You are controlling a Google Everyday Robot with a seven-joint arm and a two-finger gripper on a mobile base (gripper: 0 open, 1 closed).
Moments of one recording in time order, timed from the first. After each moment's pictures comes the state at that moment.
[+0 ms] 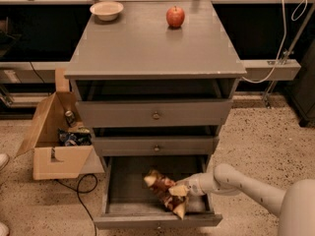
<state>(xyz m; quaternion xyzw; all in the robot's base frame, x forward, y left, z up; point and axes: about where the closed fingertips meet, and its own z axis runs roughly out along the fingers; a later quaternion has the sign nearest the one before) 0.543 -0.090 0.284 -0.30 0.85 0.36 0.22</state>
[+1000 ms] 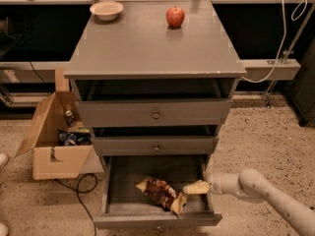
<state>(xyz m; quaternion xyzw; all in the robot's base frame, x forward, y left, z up) 0.560 -0.164 0.318 -0.23 0.85 0.37 0.30</state>
